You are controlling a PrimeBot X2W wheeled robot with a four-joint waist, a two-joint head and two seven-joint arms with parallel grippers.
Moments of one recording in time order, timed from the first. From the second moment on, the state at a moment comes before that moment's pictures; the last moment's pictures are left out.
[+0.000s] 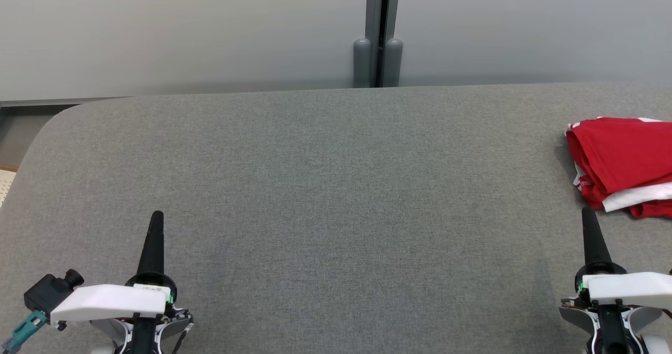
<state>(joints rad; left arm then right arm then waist) -0.10 0.08 -0.02 0.23 -1.25 -0.12 -0.05 -0.12 -0.05 -0.08 0.26 1.13 0.13 -0.01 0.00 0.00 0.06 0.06</state>
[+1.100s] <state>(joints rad) -0.10 0.08 0.04 0.24 -1.49 -0.13 0.03 -0.12 -0.05 -0.10 0.25 1.42 0.13 0.06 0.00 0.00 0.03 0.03</state>
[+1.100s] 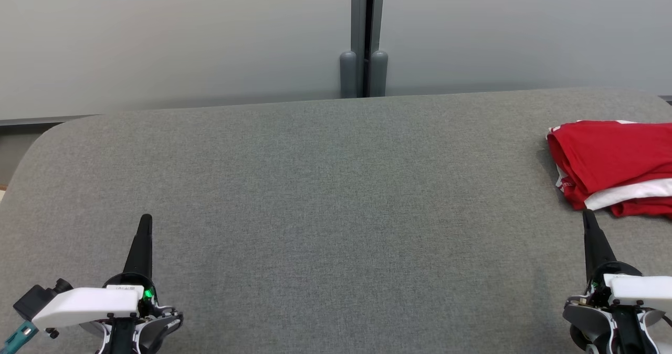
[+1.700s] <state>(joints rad) -0.10 0.08 0.06 0.24 -1.60 -0.13 0.07 -0.11 -0.05 -0.11 0.25 1.55 0.13 0.10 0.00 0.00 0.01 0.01</state>
